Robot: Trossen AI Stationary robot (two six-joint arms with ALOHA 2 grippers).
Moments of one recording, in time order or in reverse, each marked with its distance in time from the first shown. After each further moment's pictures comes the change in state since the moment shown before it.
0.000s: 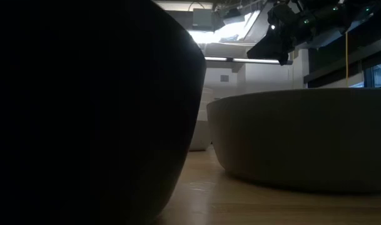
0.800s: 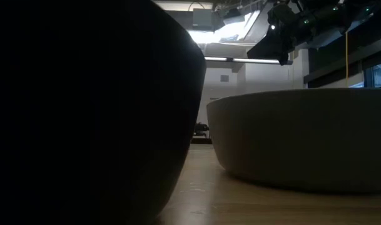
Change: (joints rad) left arm -0.009 0.084 0.000 -0.207 0.049 0.022; right arm 0.000 0.000 0.000 -0.002 0.001 -0.004
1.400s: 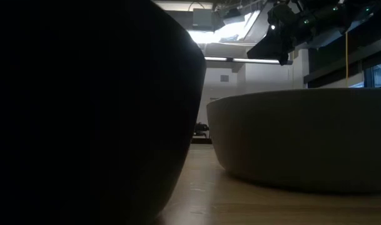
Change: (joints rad) left arm 0.030 -0.091 -0.001 0.168 0.096 0.085; right arm 0.000 0.000 0.000 -0.001 0.000 -0.003
